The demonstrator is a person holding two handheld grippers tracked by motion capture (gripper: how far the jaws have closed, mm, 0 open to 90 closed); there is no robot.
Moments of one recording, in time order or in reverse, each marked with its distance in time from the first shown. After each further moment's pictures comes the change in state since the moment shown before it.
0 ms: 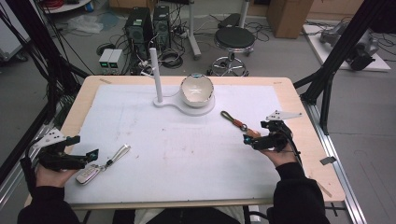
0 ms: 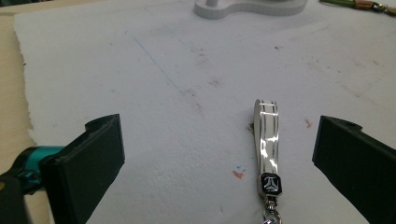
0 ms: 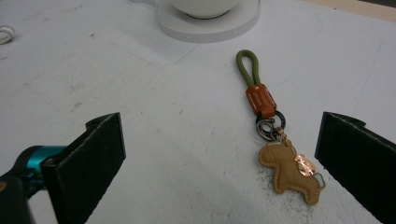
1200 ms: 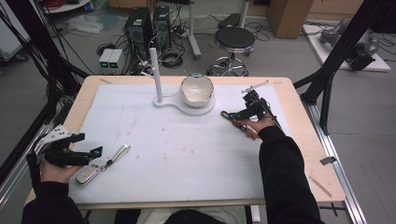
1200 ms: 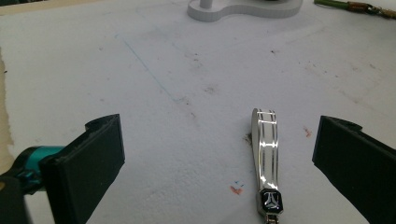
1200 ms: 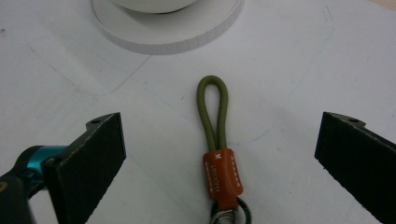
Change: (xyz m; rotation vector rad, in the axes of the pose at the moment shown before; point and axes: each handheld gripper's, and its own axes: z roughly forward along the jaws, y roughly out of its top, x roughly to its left) left arm 0.001 0.006 0.014 0.004 -0.030 0.002; right arm -0.045 0.070 0.098 0.244 -0.014 -0.018
